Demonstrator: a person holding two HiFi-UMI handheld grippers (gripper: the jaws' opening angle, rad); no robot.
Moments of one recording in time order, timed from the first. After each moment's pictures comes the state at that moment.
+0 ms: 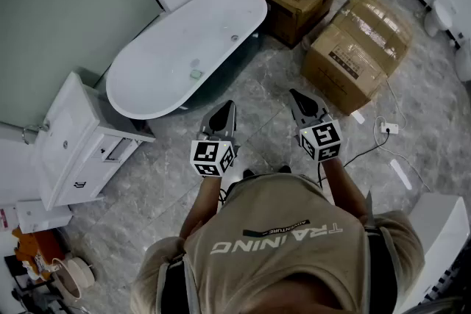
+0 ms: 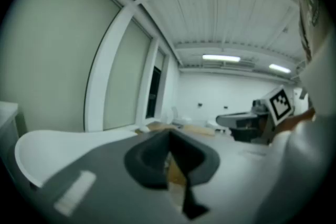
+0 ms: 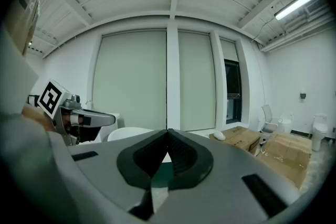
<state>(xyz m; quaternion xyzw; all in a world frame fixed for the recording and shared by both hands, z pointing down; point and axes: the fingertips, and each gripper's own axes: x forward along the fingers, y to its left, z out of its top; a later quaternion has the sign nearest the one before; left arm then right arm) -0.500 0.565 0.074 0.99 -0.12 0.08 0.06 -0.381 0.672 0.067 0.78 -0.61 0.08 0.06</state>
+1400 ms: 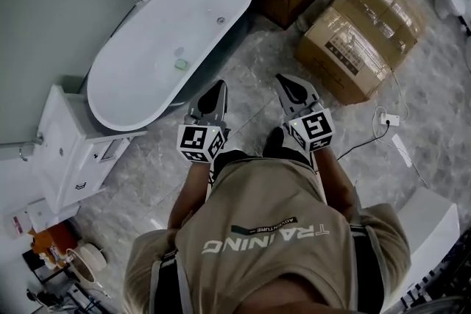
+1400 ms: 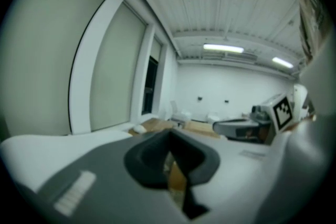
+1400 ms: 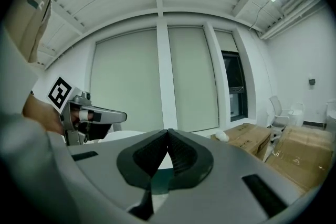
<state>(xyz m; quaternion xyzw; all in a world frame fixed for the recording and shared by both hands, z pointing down) -0.292 0.511 0.097 0.99 -0.10 0.11 0.06 -0.199 0.606 0.107 0.76 -0.65 0.09 0.03</state>
